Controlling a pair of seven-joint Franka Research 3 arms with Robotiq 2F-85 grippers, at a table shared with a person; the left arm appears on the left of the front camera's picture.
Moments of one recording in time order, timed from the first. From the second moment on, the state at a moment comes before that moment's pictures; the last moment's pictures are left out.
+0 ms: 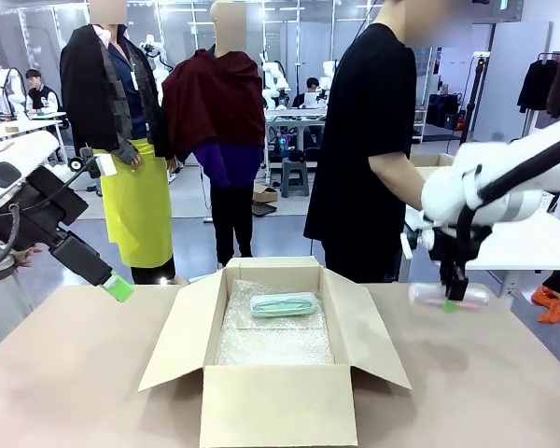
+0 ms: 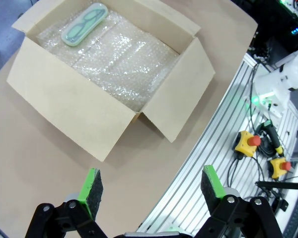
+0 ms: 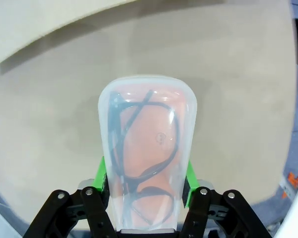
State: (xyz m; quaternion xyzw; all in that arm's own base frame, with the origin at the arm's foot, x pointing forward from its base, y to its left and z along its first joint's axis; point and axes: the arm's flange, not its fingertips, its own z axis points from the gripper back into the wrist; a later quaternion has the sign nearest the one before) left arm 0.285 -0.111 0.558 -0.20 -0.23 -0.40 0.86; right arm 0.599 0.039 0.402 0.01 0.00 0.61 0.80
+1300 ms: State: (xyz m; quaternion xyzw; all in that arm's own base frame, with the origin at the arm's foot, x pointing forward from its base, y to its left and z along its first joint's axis) left arm 0.285 -0.111 0.559 -0.20 -0.23 -0.40 0.86; right arm 0.548 0.342 0.482 0.00 0.01 0.68 0.73
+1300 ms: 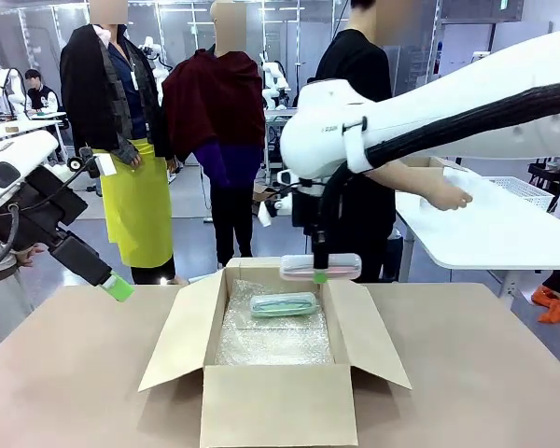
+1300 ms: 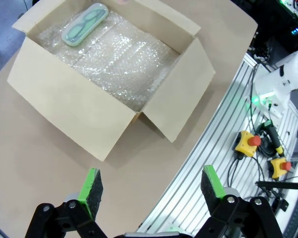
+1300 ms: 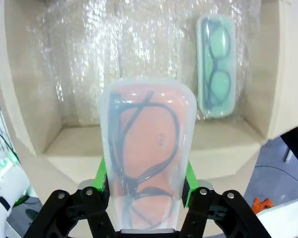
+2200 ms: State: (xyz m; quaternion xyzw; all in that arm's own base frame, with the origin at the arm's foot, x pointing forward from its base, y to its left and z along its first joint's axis) left arm 0.285 -0.111 0.559 -0.20 -0.23 -0.40 0.86; right arm 0.551 0.408 0.352 0.03 0.02 0.69 0.72
